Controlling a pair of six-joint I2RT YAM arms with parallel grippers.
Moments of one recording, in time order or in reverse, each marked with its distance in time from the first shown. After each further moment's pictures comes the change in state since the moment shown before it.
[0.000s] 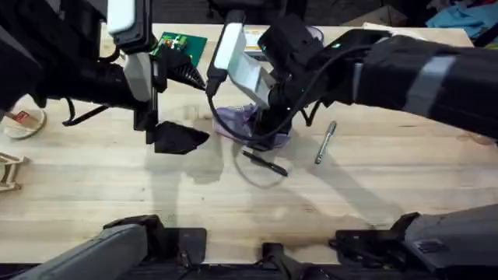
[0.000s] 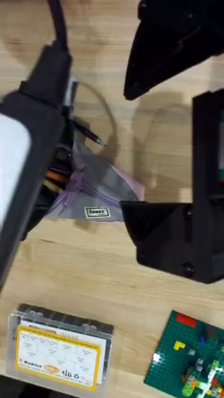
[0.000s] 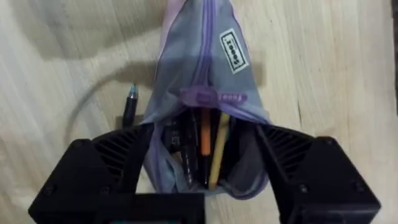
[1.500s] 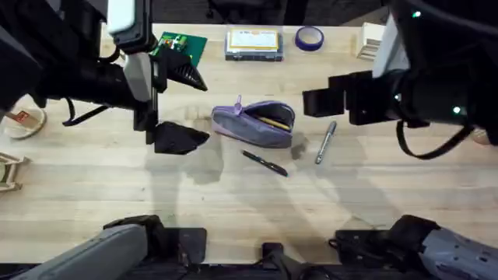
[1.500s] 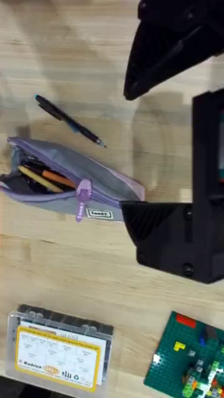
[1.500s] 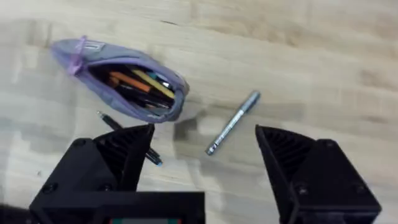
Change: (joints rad) left arm 0.000 0.000 0.000 -0.003 0.000 0.000; right arm -0.029 -0.547 0.000 -0.418 0.432 1.050
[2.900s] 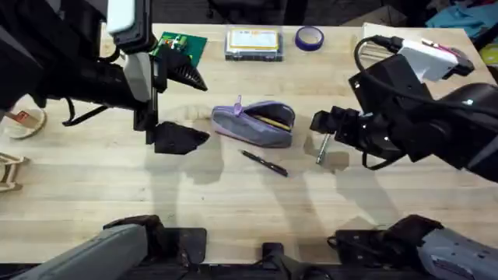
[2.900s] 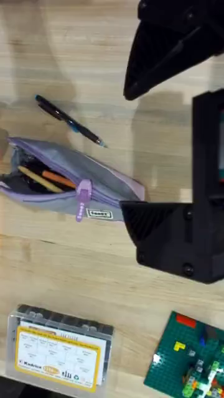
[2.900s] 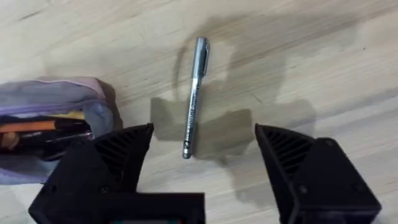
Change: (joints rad) left arm 0.000 0.000 0.000 0.000 0.000 0.000; right arm -0.191 0.033 -0.422 0.239 -0.041 0.356
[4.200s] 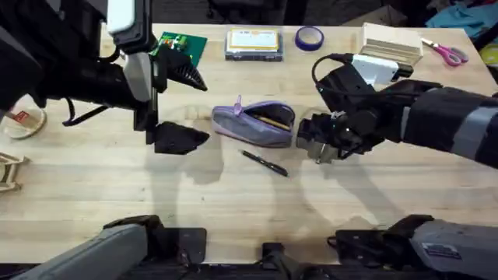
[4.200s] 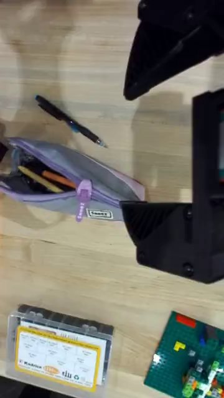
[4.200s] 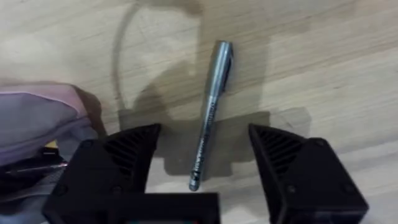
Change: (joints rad) left arm 0.000 0.000 0.000 0.000 0.000 0.000; right arm -0.002 0.298 -0.002 0.169 -0.037 -0.072
